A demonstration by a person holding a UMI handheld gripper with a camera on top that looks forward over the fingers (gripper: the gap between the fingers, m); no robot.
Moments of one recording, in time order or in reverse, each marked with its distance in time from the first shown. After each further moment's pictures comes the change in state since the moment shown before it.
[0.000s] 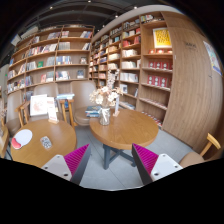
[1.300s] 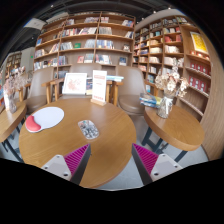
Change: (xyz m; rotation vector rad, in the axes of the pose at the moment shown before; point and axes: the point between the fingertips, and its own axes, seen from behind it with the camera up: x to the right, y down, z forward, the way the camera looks) arm -0.267 0.087 0.086 -0.085 -0.340 -0.186
